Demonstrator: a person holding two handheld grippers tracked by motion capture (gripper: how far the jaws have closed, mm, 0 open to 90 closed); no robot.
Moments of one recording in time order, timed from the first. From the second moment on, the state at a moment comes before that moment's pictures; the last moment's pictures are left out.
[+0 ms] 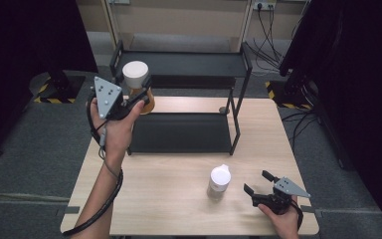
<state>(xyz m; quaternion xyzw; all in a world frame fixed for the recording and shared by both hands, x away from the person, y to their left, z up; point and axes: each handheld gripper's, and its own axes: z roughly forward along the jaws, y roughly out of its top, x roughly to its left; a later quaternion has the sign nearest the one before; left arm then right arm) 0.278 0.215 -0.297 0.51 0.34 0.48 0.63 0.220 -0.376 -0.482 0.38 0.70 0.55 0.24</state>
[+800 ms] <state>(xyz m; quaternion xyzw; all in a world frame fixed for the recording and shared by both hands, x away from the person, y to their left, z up) 0.289 0.214 -0.272 0.50 0.34 0.49 0.63 0.220 -0.376 -0.482 0.39 0.70 0.55 0.24</state>
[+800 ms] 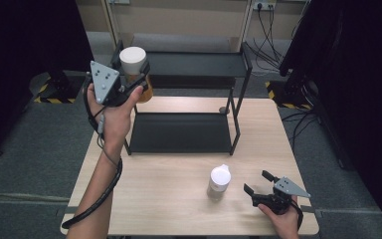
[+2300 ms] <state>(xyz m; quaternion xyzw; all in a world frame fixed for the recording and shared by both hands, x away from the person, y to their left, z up) 0.346 0.215 -0.235 0.50 0.36 0.50 0.60 0.221 -0.377 -0.482 0.39 0.70 0.55 0.23</state>
